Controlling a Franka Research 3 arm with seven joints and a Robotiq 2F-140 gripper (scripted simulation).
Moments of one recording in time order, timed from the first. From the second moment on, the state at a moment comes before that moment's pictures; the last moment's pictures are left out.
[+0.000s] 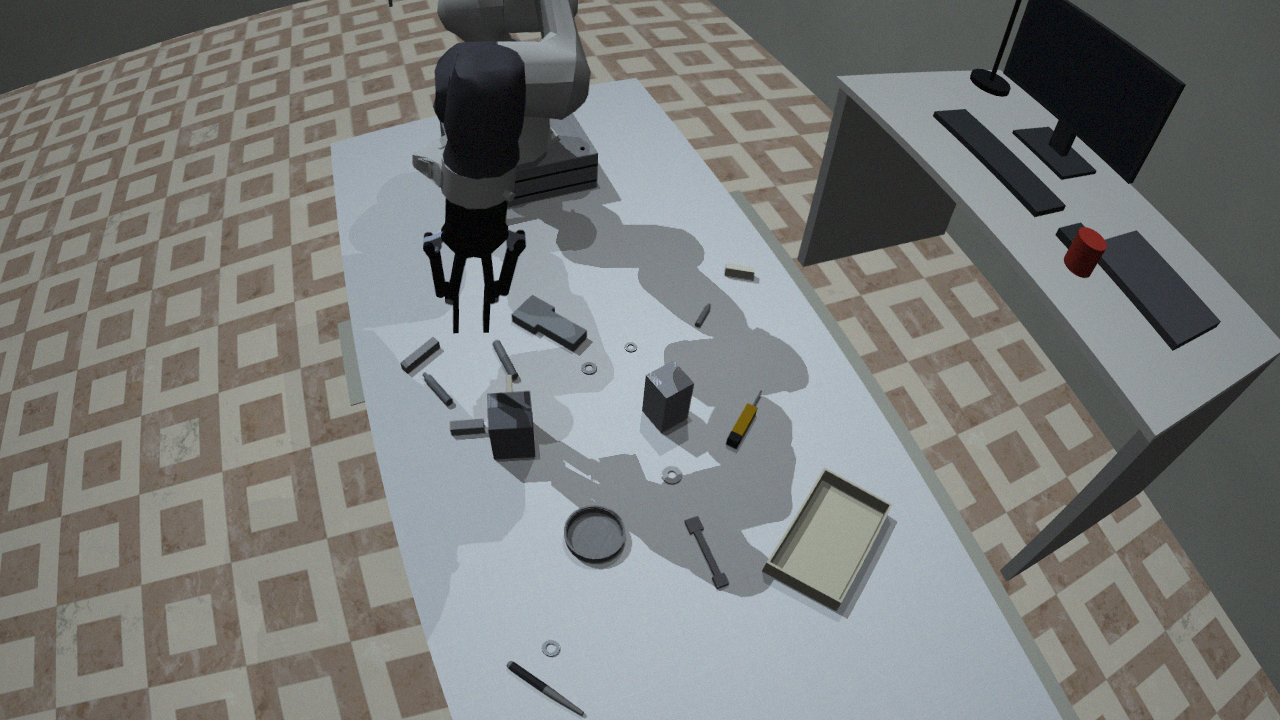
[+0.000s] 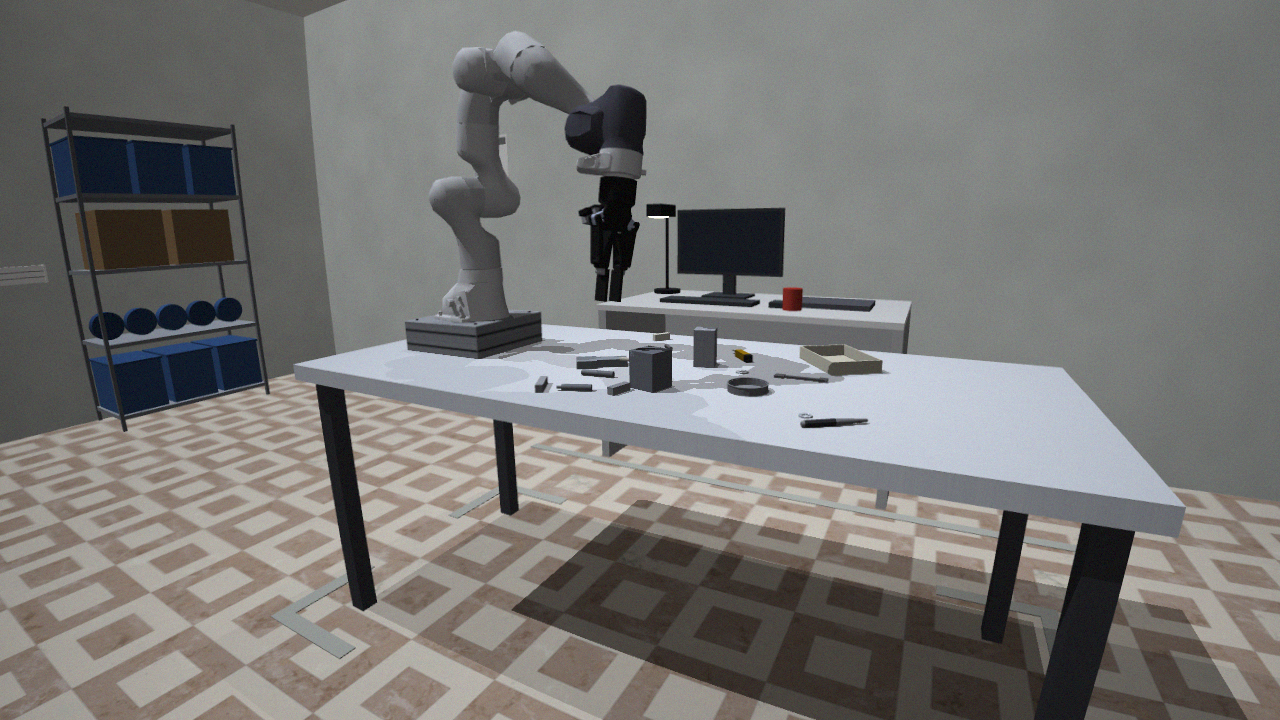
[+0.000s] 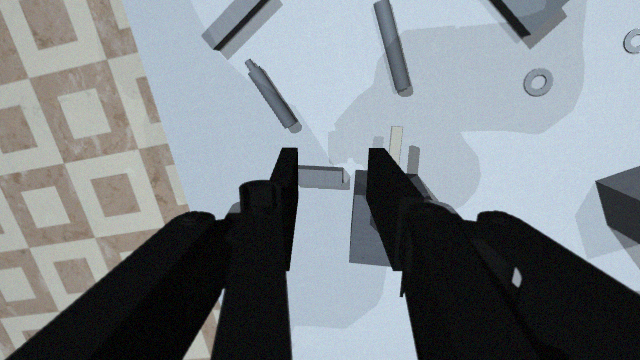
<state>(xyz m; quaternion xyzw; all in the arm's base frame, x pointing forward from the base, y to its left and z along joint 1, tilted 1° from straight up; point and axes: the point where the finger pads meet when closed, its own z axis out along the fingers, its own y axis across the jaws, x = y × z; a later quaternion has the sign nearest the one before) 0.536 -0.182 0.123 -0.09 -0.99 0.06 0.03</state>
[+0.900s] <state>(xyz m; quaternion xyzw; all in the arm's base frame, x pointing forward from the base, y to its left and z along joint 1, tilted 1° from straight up) 0.559 -0.152 0.092 -0.11 -0.99 0.02 0.00</state>
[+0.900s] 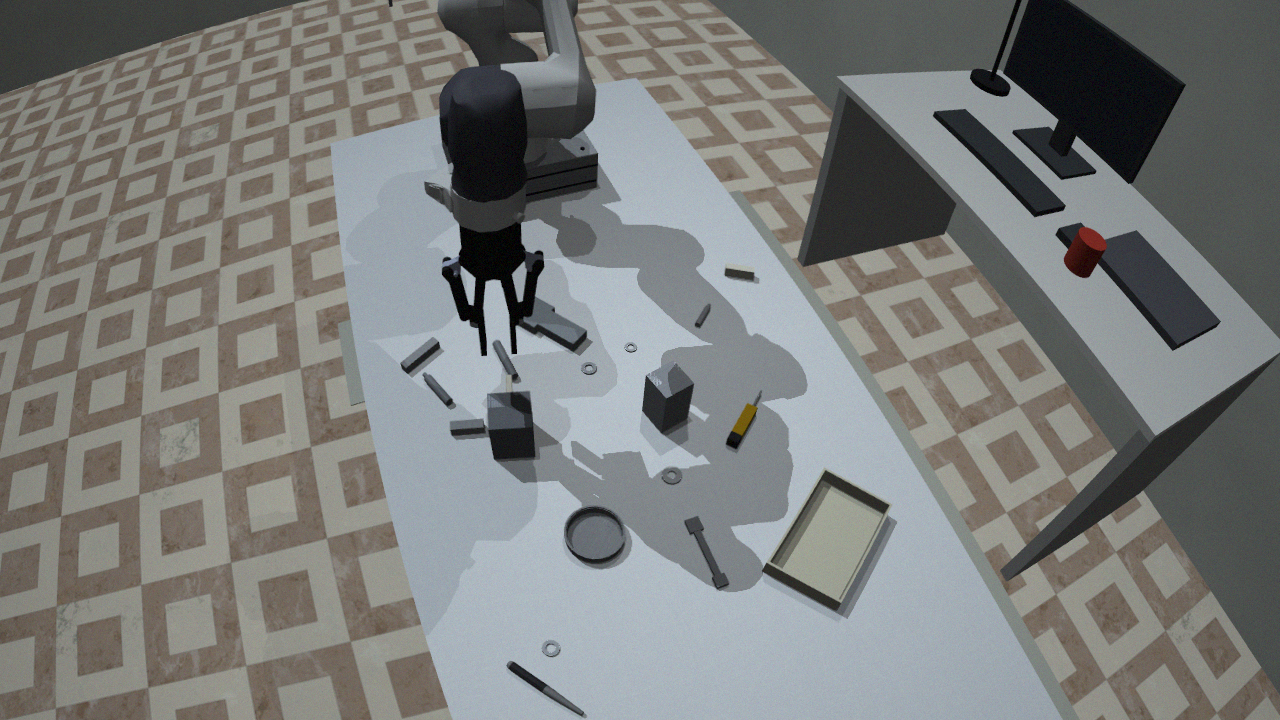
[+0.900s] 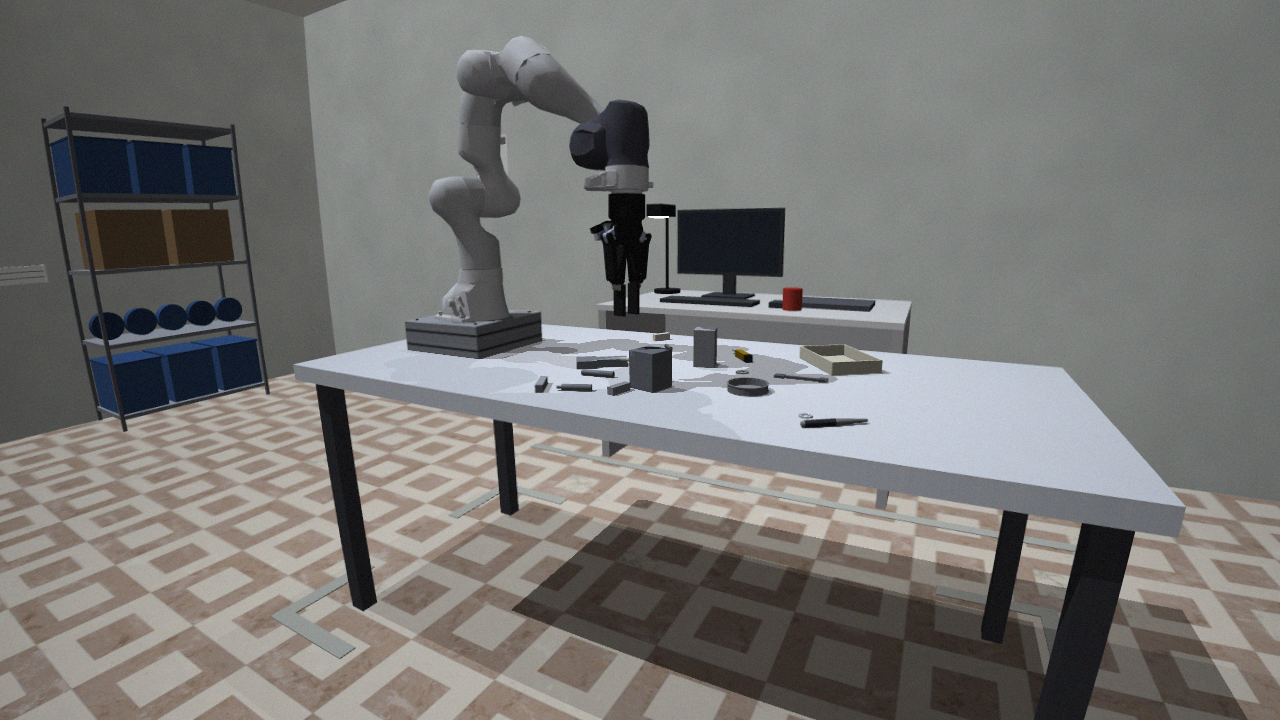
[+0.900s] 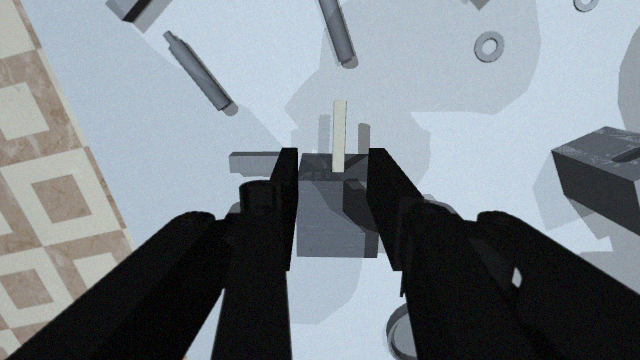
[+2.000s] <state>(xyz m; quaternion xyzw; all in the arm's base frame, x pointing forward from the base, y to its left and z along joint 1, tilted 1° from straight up) 0.559 -0.164 0.097 -0.13 -0.99 0.03 0.00</state>
